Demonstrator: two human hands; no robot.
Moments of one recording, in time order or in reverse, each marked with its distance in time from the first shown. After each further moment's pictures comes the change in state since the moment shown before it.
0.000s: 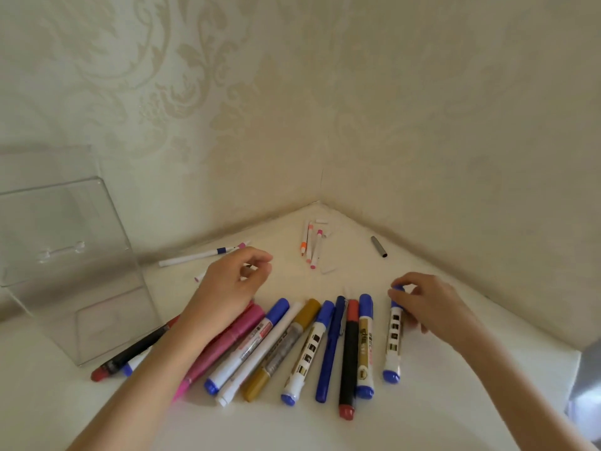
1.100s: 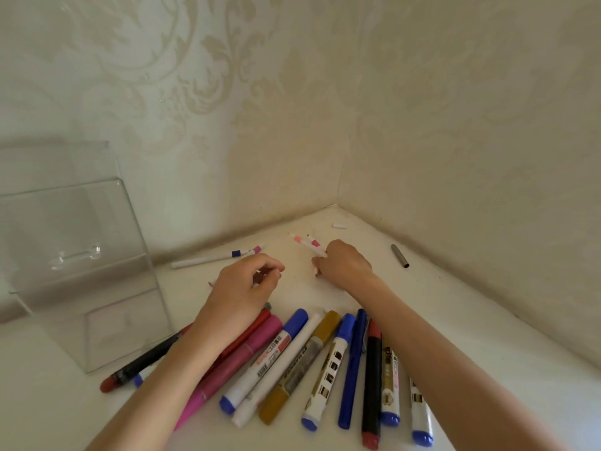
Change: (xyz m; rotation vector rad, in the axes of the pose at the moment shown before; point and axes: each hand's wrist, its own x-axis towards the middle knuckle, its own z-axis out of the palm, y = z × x) left_hand 0.010 -0.018 0.000 0.056 0.029 0.002; right_hand 0.083 -0.113 0.086 -0.265 -0.140 -0.155
